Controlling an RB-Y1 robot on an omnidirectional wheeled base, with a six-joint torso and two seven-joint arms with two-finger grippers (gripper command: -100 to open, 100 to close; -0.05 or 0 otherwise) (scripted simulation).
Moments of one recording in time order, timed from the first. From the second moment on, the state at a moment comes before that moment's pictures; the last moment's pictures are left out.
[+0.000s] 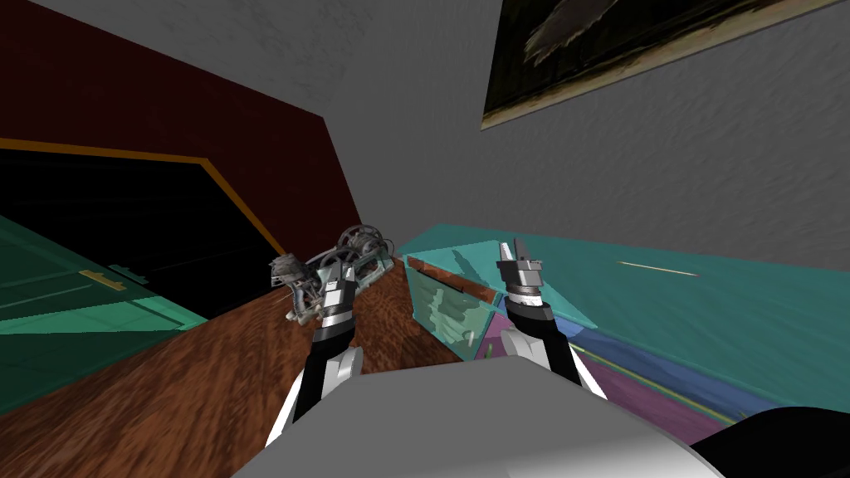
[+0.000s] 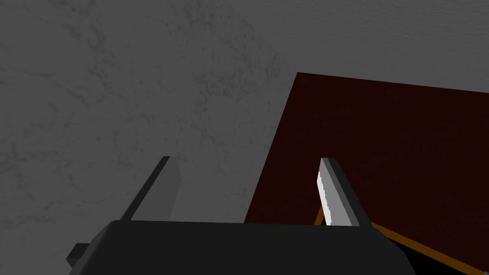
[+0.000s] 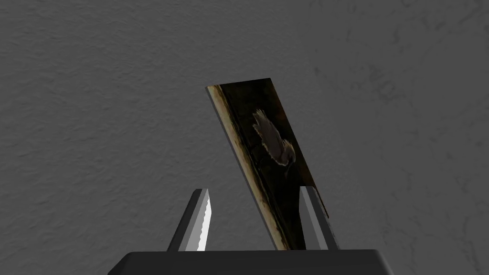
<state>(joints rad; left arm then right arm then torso) 0.46 0.00 0.03 -2.22 0.00 -0.46 -0.08 0.48 -0.02 0.01 -2.33 -0.02 -0.56 0.01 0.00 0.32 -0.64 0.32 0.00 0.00</state>
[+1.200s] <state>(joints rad) 0.46 0.00 0.03 -2.22 0.00 -0.46 -0.08 0.50 -0.18 -0.05 -2.32 0.10 -0.58 0.11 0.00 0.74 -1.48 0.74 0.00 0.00</state>
